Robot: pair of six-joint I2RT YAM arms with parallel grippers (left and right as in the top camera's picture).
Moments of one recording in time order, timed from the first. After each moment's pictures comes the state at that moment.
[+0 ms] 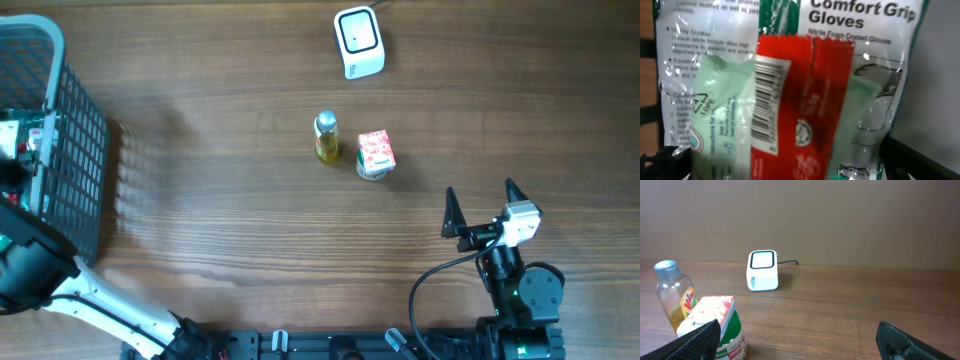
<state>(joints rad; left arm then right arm) 0.85 2.17 1.68 -0.76 0.07 0.70 0.04 0.01 0.01 0.00 -0.12 0.02</state>
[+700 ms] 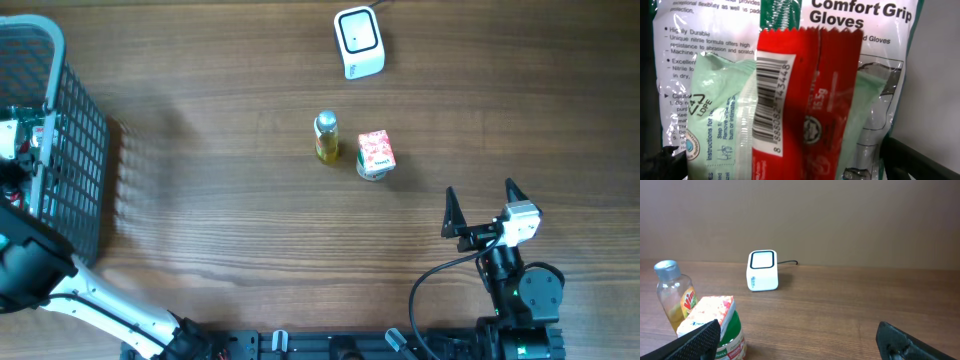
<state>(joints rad) 0.86 2.20 1.70 -0.78 0.15 0.70 0.04 0.01 0.01 0.00 -0.12 0.02</state>
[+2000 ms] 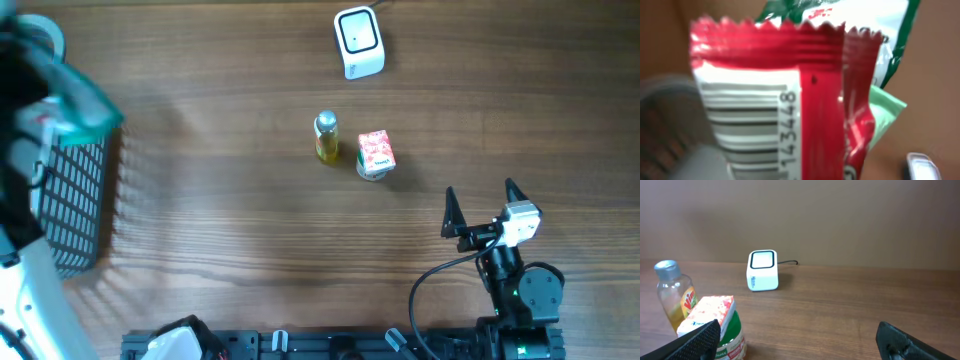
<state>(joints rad) 0.38 1.25 1.75 -0.83 0.16 -0.13 0.04 0.02 0.01 0.00 -0.12 0.02</state>
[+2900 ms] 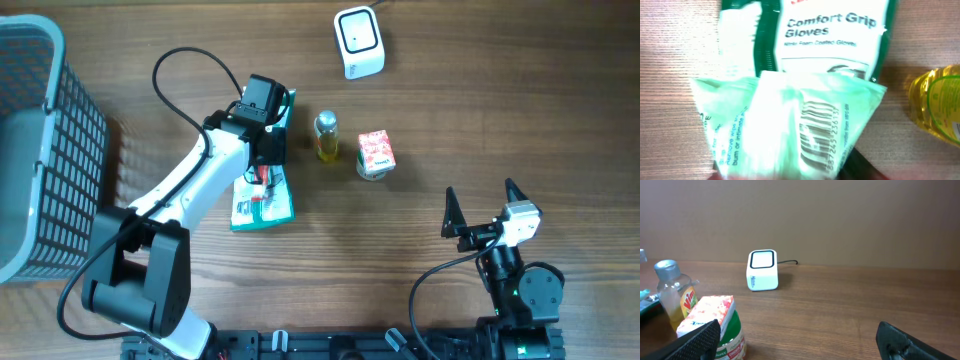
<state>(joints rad) -0.34 1.76 1.18 -0.66 -0.14 -0.31 0.04 0.02 0.01 0.00 -0.12 0.02</state>
